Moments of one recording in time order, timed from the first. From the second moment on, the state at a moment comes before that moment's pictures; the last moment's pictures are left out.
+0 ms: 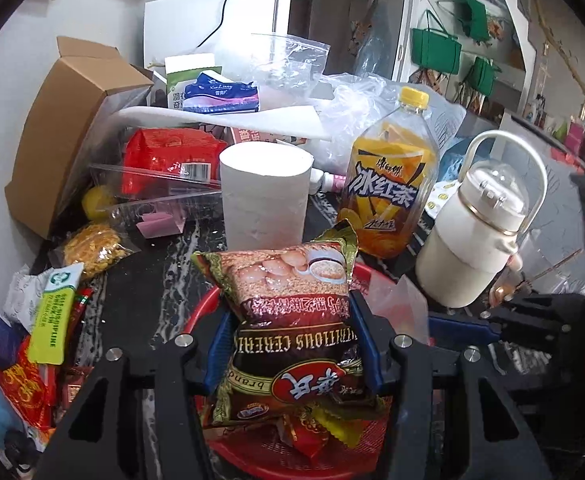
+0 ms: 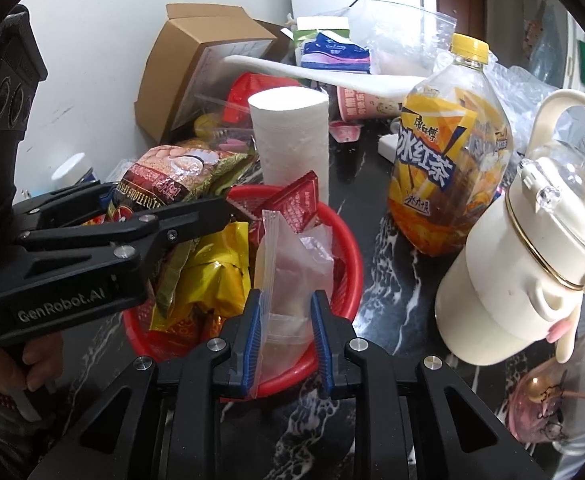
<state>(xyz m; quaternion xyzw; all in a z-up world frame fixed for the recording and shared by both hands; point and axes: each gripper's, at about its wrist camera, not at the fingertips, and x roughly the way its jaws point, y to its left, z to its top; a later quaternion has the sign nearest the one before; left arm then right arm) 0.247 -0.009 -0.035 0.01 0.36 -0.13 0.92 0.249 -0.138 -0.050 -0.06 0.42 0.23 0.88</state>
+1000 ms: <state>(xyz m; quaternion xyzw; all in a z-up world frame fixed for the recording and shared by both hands) 0.253 -0.033 -0.033 0.05 0.40 -0.15 0.90 0.218 -0.161 -0.030 -0.05 0.40 0.20 0.89</state>
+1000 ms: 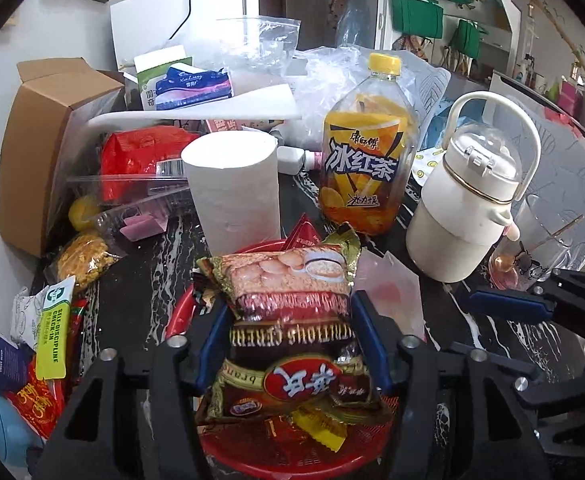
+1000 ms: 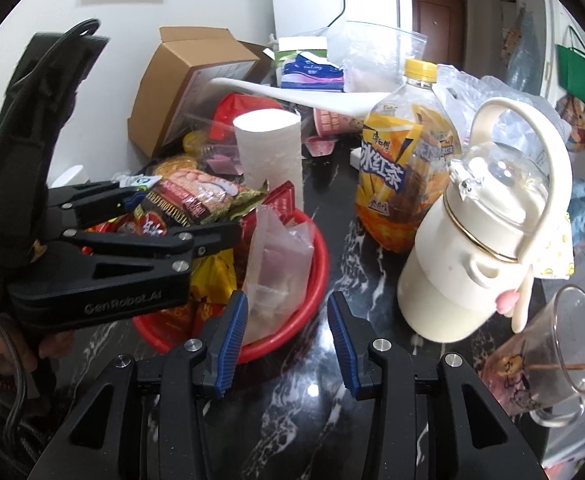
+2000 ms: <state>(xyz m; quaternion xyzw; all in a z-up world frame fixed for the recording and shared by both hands) 0.182 -0.014 0.049 0.04 0.32 -0.13 0.94 0.161 -0.175 0.051 -0.03 0.32 0.15 0.94</state>
